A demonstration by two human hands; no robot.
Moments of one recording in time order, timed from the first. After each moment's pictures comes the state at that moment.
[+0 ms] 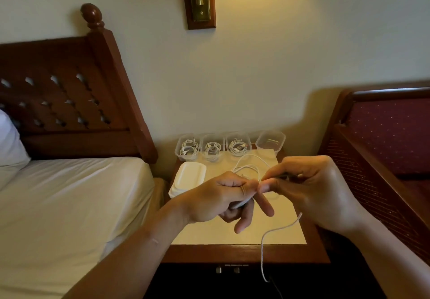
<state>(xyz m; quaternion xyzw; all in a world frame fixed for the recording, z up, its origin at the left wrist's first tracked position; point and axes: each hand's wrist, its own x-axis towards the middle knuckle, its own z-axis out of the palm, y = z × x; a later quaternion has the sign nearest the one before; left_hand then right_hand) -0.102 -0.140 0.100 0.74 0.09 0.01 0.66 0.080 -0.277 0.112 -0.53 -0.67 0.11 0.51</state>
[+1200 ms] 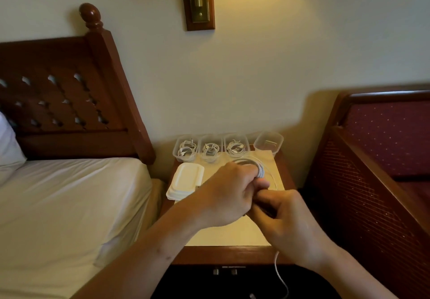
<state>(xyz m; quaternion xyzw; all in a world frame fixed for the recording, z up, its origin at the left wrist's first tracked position) -0.083 -0.157 0.109 0.92 0.18 0.18 0.28 0.035 -0.282 0.080 -0.60 -0.58 0.24 0.49</state>
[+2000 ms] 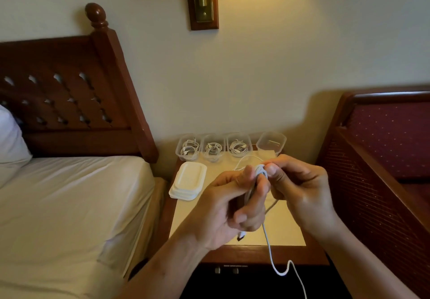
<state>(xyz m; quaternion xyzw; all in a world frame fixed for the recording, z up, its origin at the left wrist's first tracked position) -0.098 -0.186 0.095 0.49 -0.04 0.18 0.85 0.061 -0.258 0.081 -0.42 -0.53 0.23 0.70</state>
